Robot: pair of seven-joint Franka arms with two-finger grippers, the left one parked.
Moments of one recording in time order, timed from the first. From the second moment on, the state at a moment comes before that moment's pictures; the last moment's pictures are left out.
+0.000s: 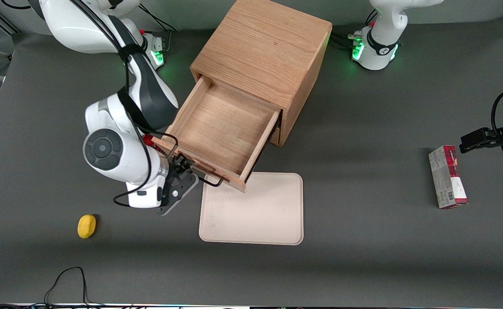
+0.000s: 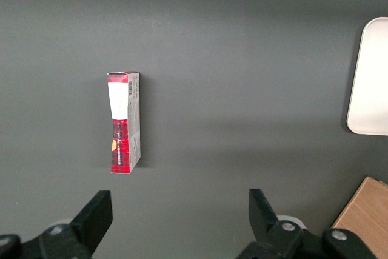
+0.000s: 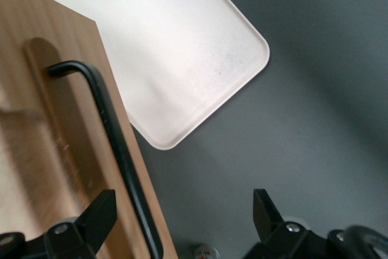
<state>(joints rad) 0.42 0.59 -0.04 -1.16 0.10 1.69 -0.39</state>
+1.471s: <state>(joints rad) 0.20 0.19 -0.23 -1.34 0.10 1.49 -0.03</state>
